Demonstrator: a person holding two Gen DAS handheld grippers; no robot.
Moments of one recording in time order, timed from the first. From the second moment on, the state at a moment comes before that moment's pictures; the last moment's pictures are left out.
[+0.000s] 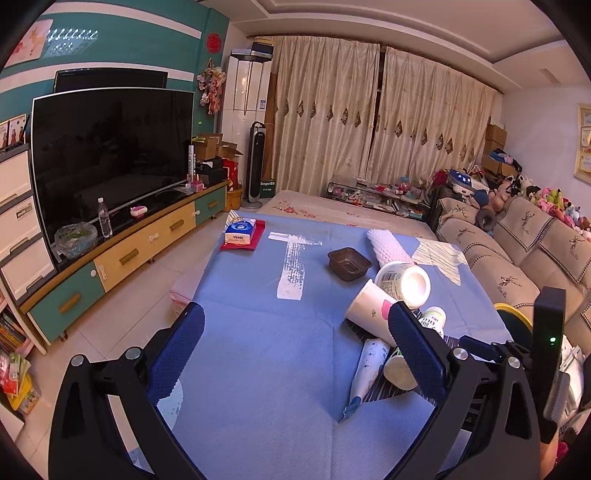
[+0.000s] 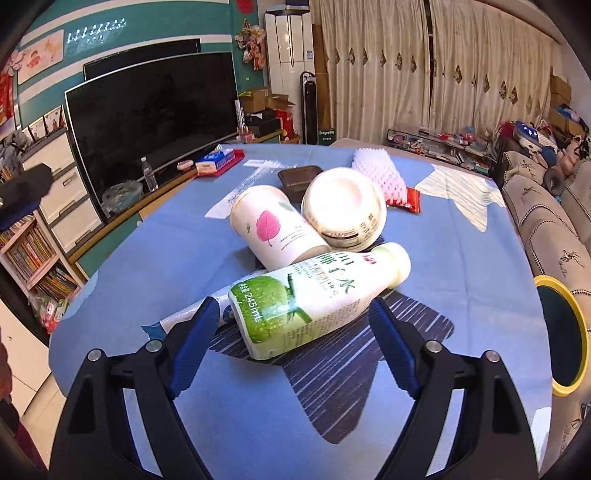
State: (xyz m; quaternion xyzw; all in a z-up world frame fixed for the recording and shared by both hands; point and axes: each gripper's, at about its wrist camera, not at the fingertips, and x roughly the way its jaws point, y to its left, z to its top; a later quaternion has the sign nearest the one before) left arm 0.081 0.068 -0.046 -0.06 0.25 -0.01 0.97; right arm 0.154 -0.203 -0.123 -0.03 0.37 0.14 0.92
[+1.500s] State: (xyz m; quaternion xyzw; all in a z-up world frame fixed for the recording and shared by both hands) left arm 0.107 0.021 -0.076 -0.05 0.30 -0.04 0.95; right arm 0.187 -0.279 -0.156 0.03 0.41 0.07 0.91
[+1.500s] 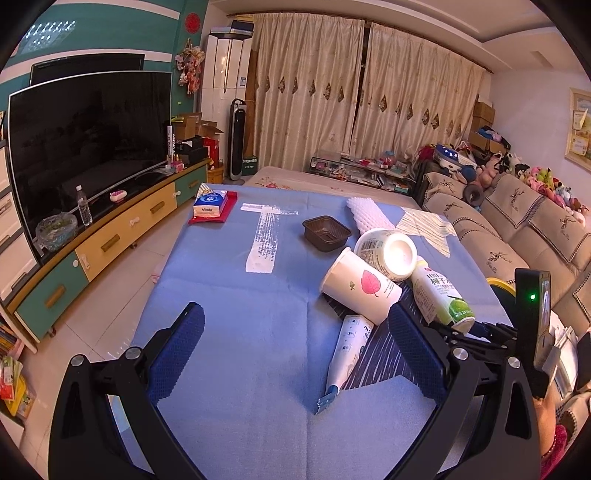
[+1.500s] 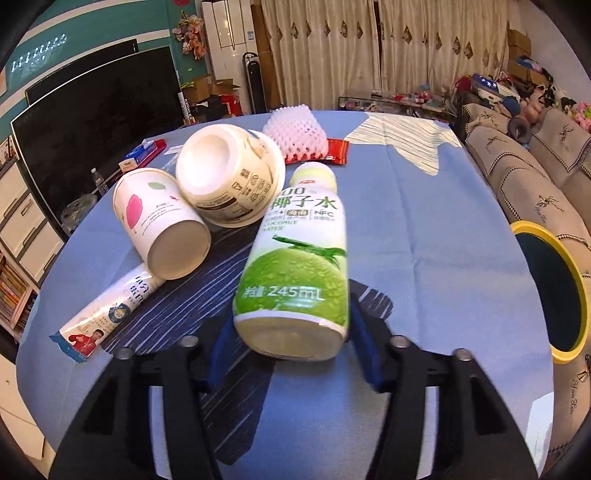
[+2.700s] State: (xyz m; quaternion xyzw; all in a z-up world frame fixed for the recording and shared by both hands) left arm 0.112 -0.003 -0.082 -0.03 0.31 -0.06 0.95; right arm 0.129 -0.340 -0.073 0.11 0.31 0.12 0.94
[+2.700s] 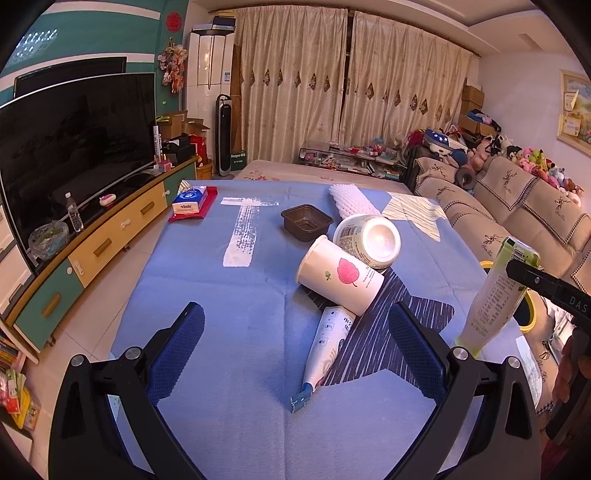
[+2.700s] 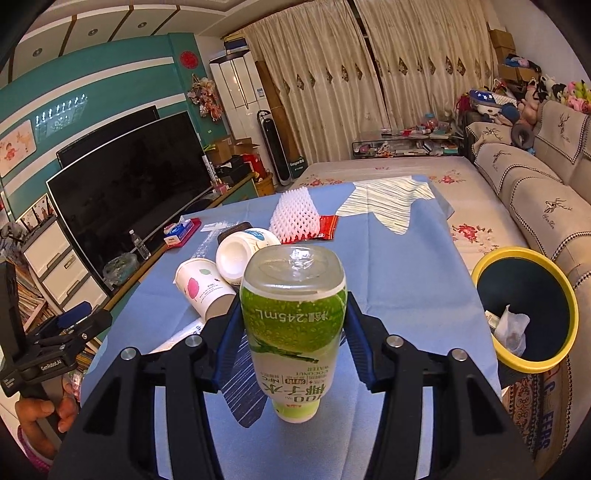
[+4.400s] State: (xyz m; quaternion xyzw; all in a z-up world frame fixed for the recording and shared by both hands) left arm 0.170 -0.083 -0.118 0.02 0.37 -0.07 0.93; right arm 0.204 -0.577 -0.157 0.16 0.34 -0.15 0.92
